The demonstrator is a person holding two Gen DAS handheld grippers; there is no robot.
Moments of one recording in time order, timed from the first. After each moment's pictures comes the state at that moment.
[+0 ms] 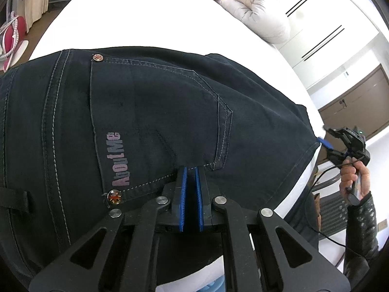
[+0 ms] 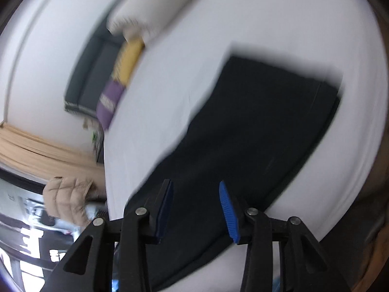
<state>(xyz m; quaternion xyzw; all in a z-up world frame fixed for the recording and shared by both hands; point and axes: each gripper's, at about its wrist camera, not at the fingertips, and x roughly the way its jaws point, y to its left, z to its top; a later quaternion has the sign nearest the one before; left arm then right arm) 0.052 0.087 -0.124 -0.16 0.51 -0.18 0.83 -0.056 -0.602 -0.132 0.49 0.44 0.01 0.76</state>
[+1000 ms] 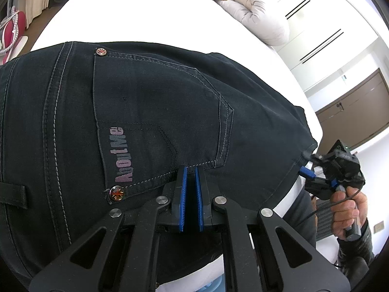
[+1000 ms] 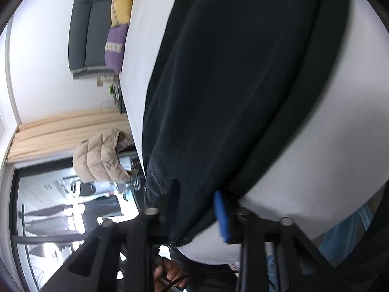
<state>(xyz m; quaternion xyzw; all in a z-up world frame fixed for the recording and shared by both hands) 0.049 0.100 -0.130 -0.18 0.51 -0.18 0.82 -0.065 -0.463 -0.191 0.56 0.52 0.14 0.63</state>
